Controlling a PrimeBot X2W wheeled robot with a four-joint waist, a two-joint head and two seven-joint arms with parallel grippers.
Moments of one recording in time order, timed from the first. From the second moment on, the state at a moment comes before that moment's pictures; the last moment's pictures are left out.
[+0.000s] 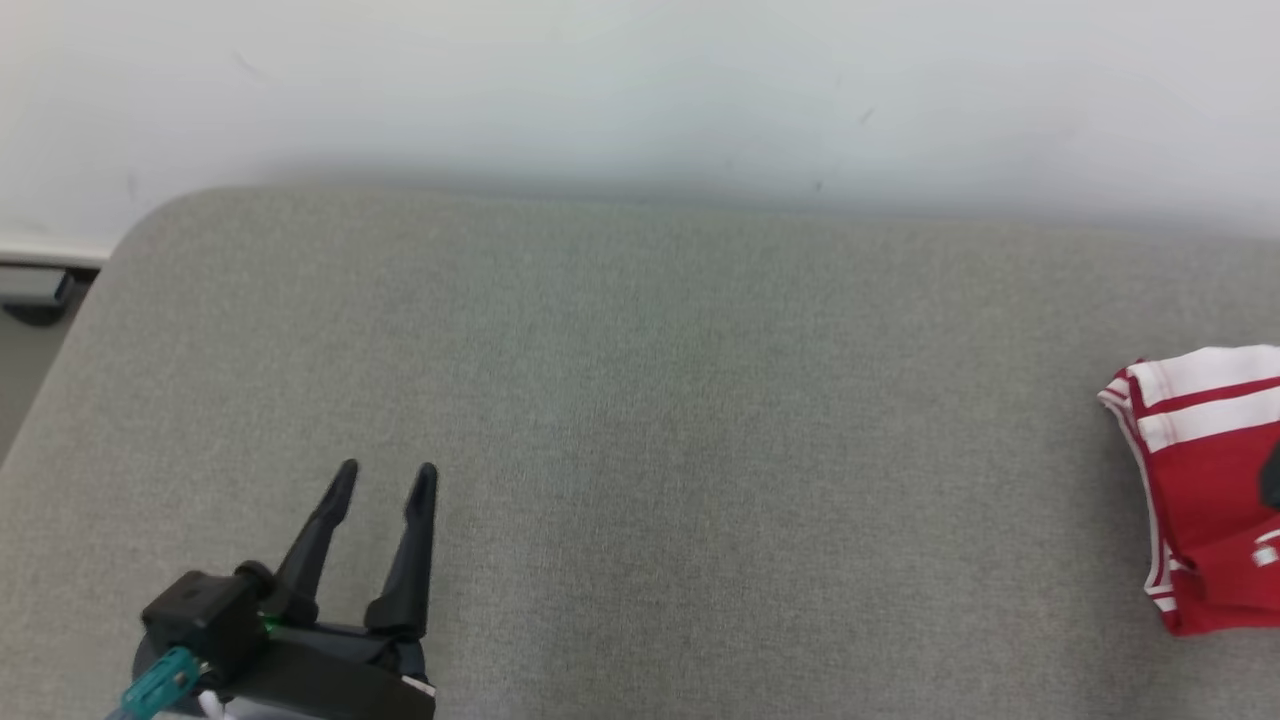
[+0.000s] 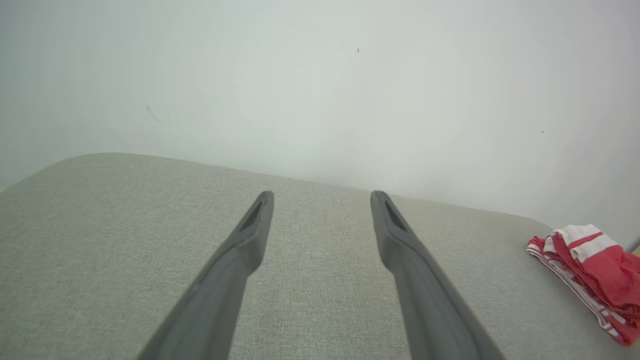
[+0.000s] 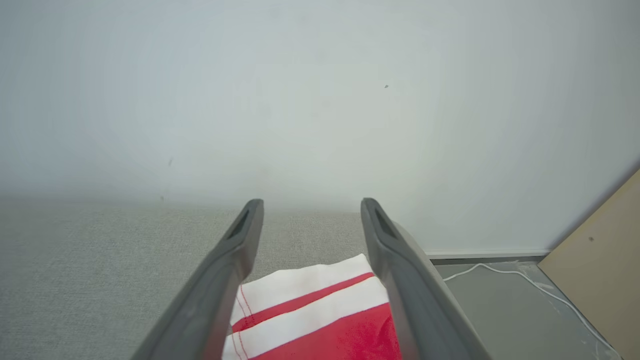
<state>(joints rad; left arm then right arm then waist) -0.19 0.40 -0.59 -0.04 -0.63 0.20 -0.25 -0.33 -0.18 -0.50 0.11 -0.13 0.13 0.29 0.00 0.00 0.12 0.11</state>
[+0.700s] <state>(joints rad) 0.04 0.29 -0.29 -0.15 -0.76 0.03 -0.26 0.04 -0.05 -0.21 0.02 0.37 0.13 -0.07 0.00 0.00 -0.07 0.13</state>
